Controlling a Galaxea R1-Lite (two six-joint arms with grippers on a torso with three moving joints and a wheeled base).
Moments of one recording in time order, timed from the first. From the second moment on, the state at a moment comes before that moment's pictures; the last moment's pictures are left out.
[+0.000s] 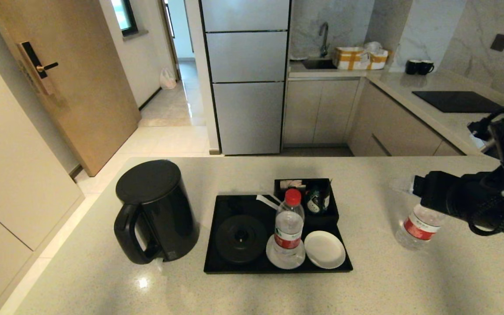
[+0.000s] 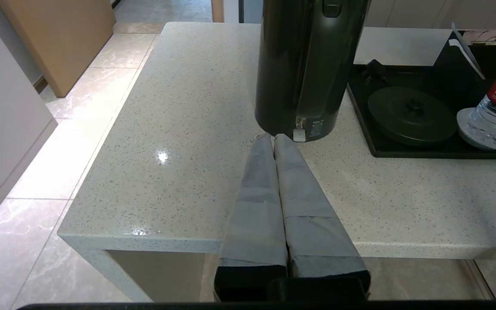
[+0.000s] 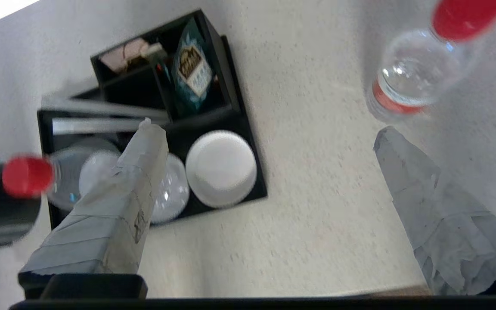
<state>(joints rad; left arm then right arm) 0.00 0.00 0.00 -0.01 0.00 -0.02 0.46 1.38 -0.88 0.12 -0.39 0.58</state>
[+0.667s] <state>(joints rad) 0.00 0.00 0.00 -0.01 0.00 -0.02 0.47 1.23 -0.80 0.26 -0.44 0.68</state>
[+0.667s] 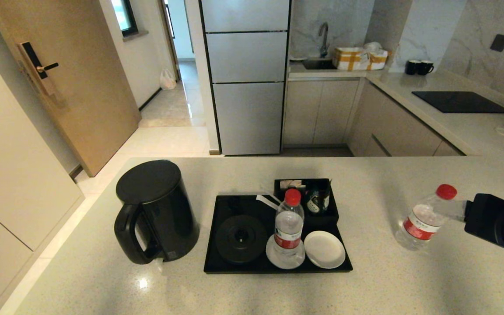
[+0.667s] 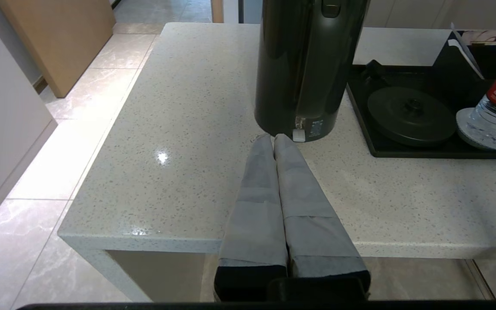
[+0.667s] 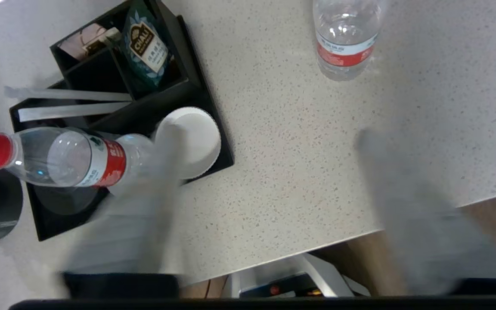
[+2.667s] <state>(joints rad) 0.00 0.00 0.00 -0.01 0.00 -0.02 0.12 1.64 -0.24 -0.83 -0.31 0.29</state>
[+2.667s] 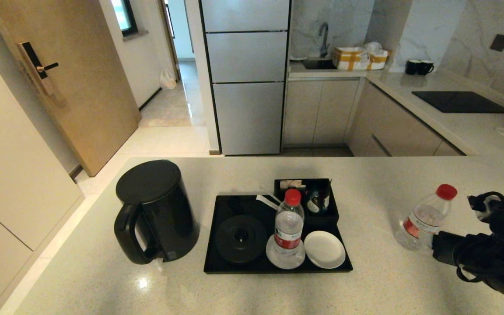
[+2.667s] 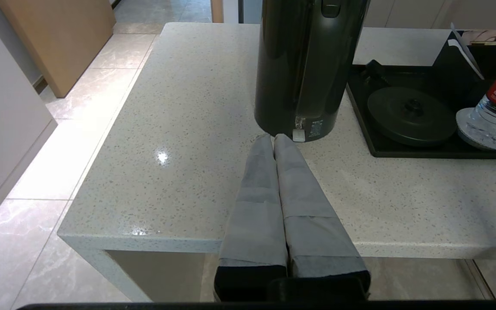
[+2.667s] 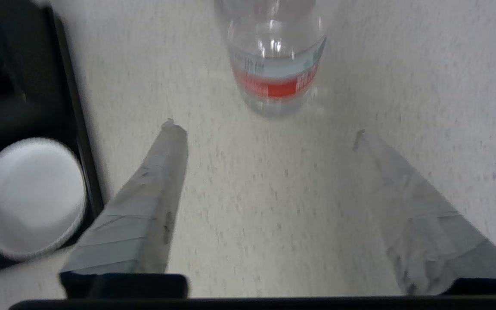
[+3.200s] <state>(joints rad) 0.00 0.00 0.00 -0.01 0.00 -0.02 0.05 1.88 -0.43 -0.93 -0.31 0.28</state>
